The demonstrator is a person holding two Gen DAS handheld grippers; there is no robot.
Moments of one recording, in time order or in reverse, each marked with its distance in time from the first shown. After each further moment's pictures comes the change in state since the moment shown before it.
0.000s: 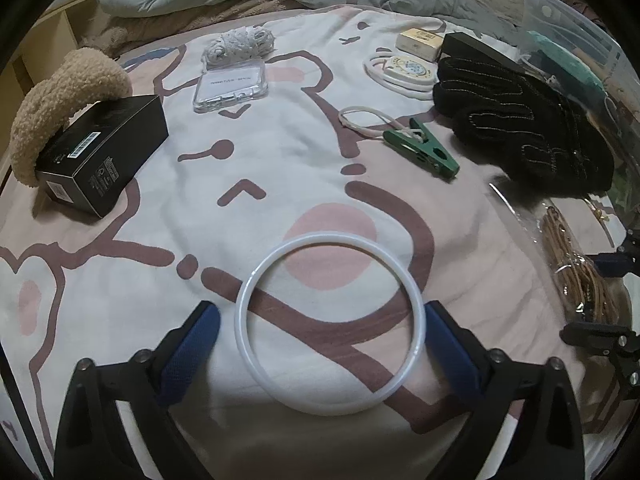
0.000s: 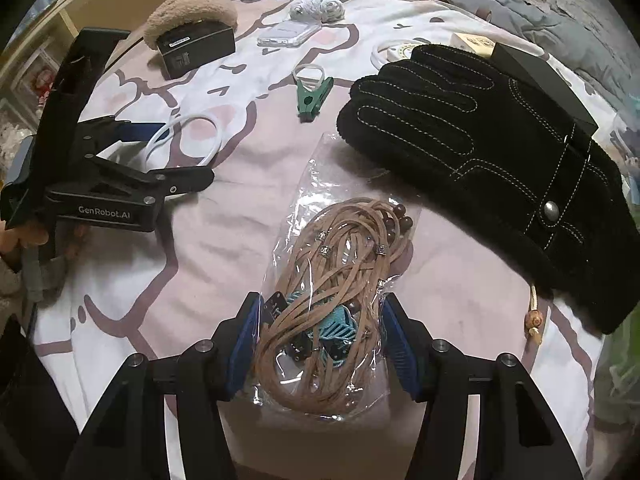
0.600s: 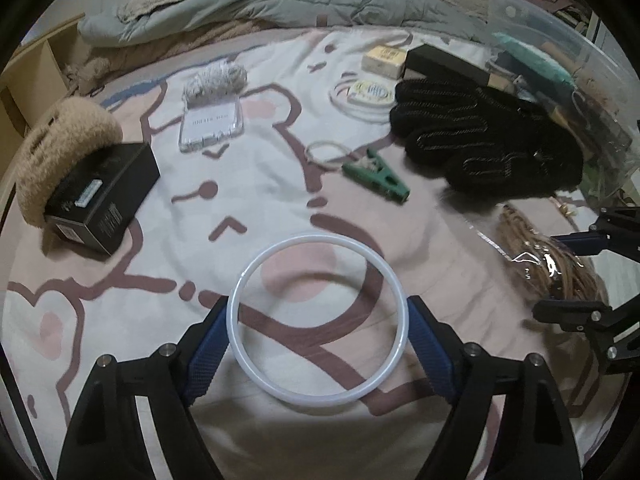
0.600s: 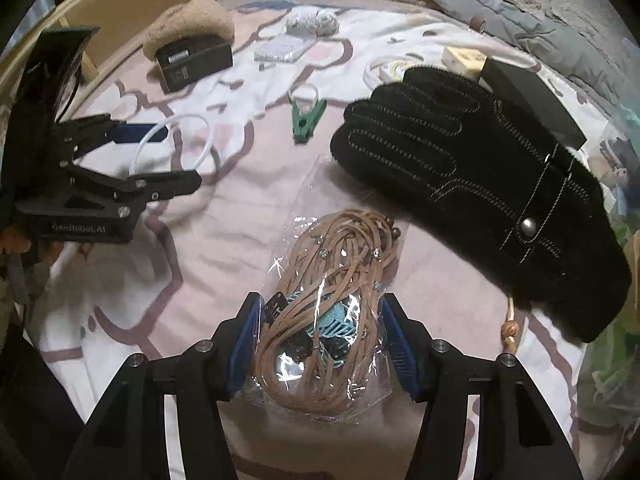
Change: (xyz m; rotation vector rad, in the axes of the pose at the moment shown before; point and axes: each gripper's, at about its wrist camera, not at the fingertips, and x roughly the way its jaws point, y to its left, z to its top) left arm -0.035 -0.018 0.011 0.072 -0.035 -0.027; right arm -0.021 -0.002 0.008 0.008 -0.034 -0.015
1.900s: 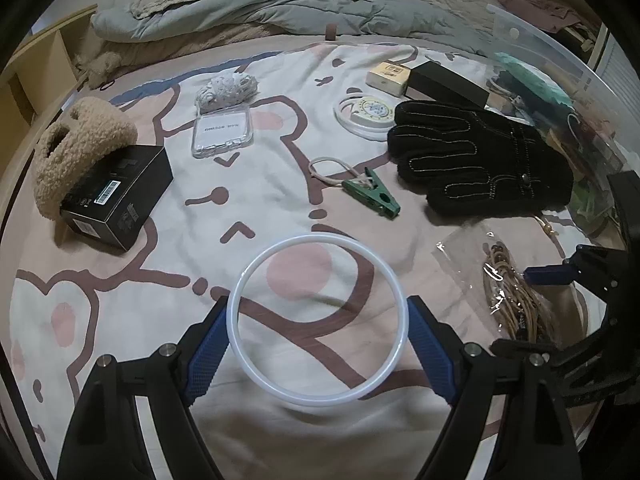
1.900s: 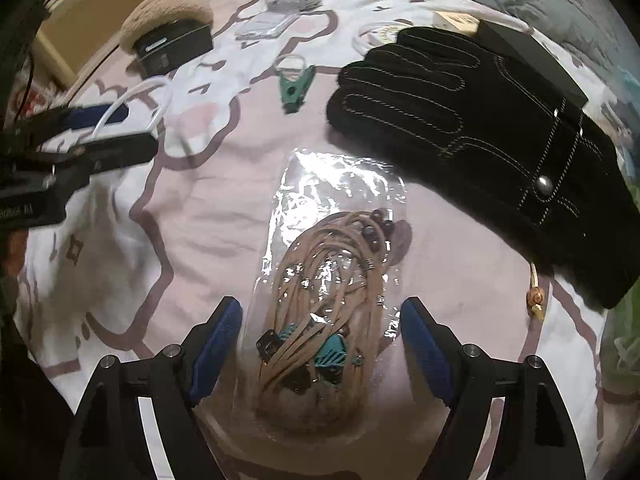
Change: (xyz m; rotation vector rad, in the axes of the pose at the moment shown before) left arm -0.021 0.004 0.006 -0.053 0.007 -0.010; right arm 0.022 0.006 -0.010 0.063 0.084 -0.019
